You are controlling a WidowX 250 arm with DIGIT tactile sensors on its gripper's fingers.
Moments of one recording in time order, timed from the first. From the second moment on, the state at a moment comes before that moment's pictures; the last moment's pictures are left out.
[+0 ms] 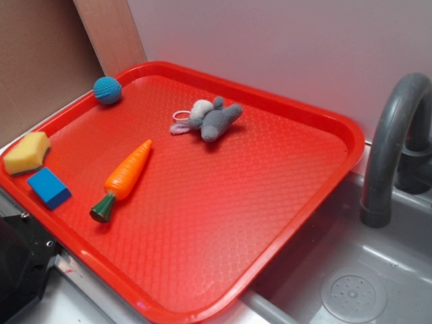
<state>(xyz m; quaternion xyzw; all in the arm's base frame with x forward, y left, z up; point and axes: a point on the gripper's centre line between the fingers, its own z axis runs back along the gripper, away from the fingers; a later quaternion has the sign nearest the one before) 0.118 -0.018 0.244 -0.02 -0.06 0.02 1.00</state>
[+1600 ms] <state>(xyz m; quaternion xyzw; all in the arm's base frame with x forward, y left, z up) 0.160 -0.002 0.080 -0.03 0.06 0.16 0.99</state>
